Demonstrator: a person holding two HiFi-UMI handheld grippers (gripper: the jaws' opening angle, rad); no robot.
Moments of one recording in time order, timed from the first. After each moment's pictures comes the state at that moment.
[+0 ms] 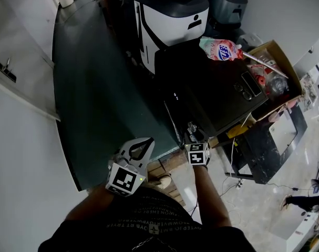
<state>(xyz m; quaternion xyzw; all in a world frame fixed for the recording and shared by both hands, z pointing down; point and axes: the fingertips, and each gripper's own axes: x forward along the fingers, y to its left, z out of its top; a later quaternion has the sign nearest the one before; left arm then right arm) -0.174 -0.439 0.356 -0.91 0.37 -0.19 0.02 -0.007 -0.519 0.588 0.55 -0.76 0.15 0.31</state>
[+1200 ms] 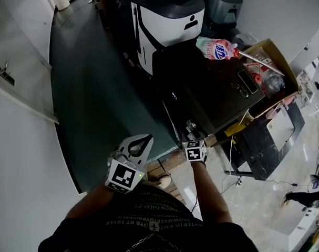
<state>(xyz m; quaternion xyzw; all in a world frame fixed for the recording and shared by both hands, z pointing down) -0.182 -0.440 0.345 -0.91 0.36 -0.18 0.03 -0.013 -0.515 0.613 0.55 -0.76 0.16 0.32</state>
